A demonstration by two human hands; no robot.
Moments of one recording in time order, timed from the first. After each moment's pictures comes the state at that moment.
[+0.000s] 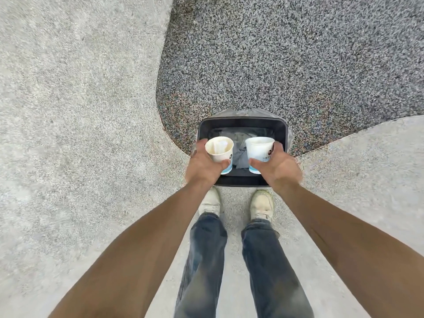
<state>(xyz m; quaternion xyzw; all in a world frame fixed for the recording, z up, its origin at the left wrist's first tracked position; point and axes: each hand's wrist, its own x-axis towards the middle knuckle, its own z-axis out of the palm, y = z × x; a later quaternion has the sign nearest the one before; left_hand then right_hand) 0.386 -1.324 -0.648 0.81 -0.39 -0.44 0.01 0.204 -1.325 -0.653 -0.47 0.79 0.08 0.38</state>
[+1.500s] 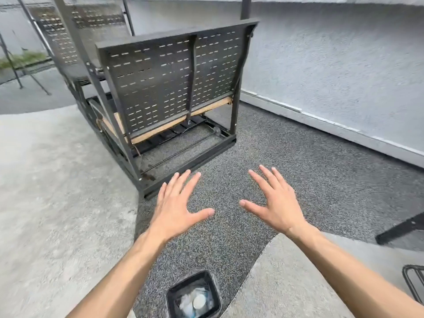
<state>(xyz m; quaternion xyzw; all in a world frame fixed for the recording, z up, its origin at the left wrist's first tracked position) 0.300 -1.413 -0.043 0.43 -0.87 -0.16 0.17 0.045 -1.304 -0.032 -0.62 0.77 -0.19 -0.02</state>
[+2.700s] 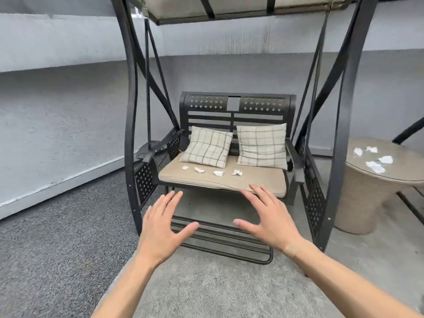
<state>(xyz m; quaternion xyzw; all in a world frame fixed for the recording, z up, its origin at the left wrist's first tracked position) -0.222 -0.914 0.009 -0.25 -0.92 -0.28 0.13 -0.144 -0.632 0.015 0.02 0.97 -0.16 -0.16</state>
